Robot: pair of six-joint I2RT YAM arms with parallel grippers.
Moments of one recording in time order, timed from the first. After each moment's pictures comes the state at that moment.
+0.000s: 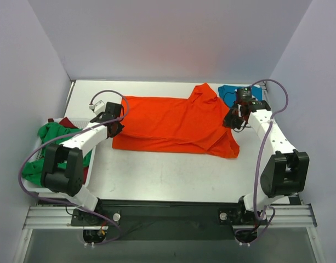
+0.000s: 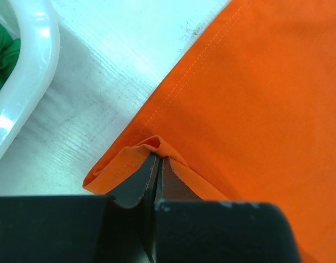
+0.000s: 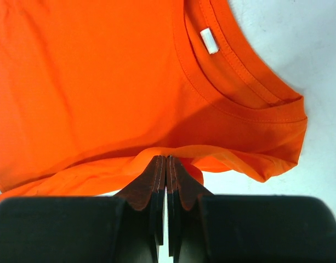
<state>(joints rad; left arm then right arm) -0.26 1.61 1.05 -0.39 -0.41 -0.87 0.09 1.55 1.29 -0.79 0.03 0.68</state>
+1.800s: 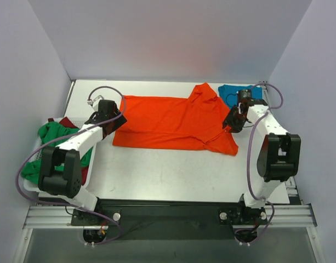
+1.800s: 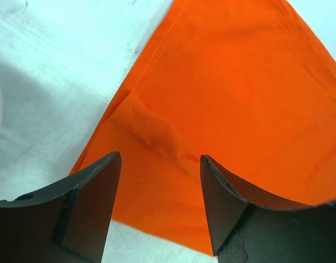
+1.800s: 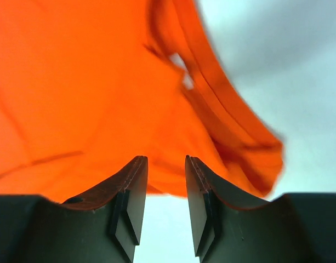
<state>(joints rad) -0.19 1.62 1.04 -0.21 -0.22 -0.78 0.01 1.81 1.39 -0.74 -0.03 0.56</state>
